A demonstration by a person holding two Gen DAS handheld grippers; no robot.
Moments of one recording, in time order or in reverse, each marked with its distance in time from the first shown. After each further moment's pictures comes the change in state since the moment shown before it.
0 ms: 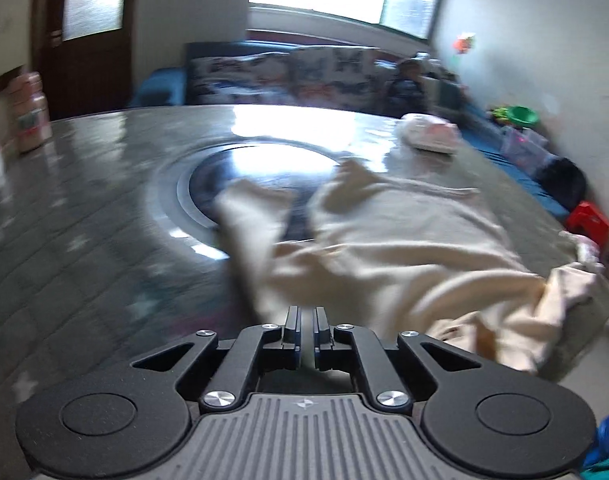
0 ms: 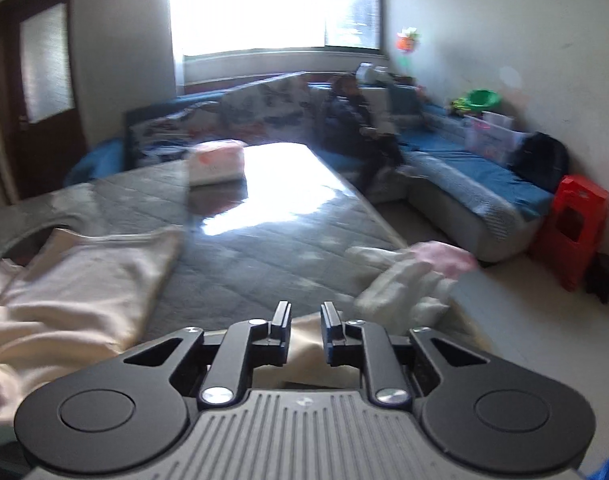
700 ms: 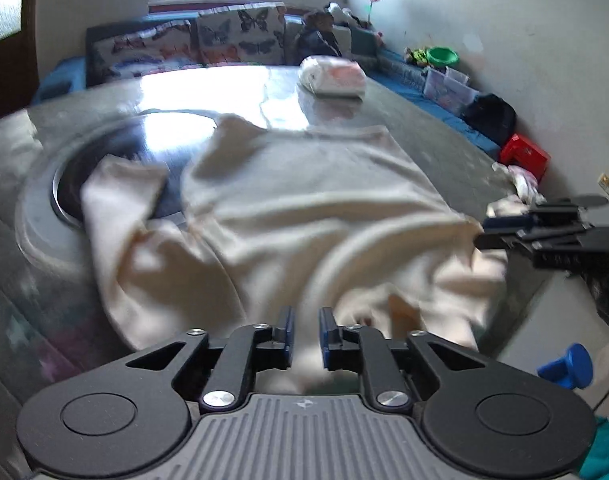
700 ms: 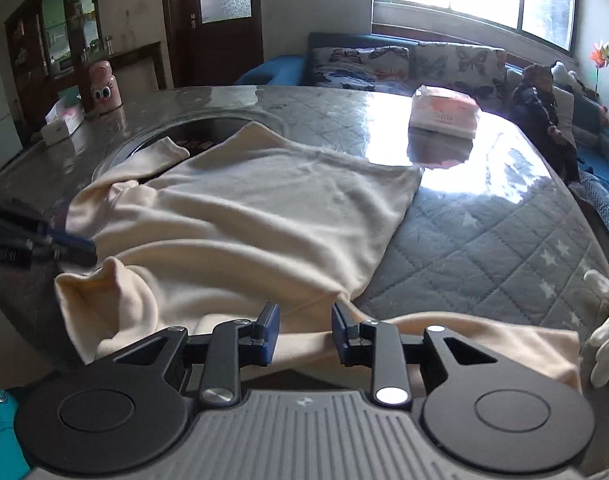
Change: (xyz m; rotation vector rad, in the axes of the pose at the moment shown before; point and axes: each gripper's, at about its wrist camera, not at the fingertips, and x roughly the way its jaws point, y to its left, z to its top) left arm 0.041 -0.039 0.007 0.156 0.109 -0.164; right arm 0.034 0.116 -0.015 -0.337 0.181 0.371
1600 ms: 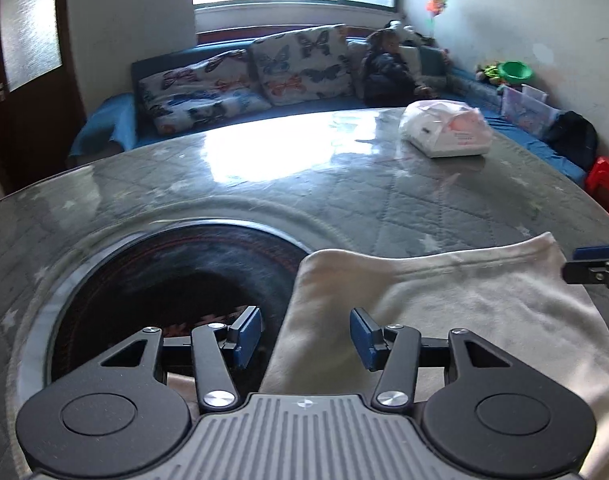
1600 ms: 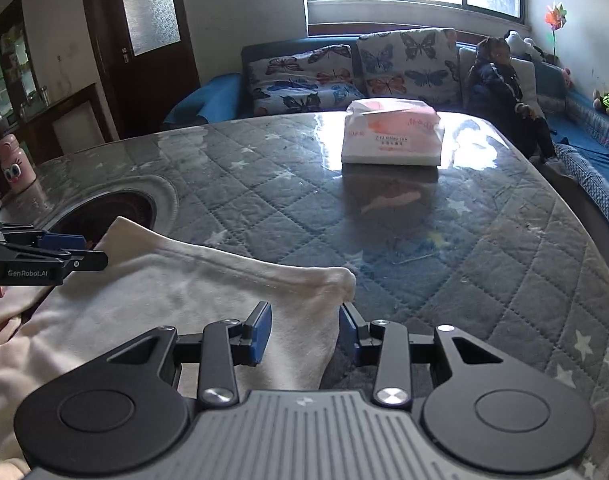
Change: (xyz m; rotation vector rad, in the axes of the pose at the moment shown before) left arm 0.144 0.051 0.123 0.023 -0.053 0.216; right arm 0.121 -0.090 0.094 0.179 -0.017 -0.069
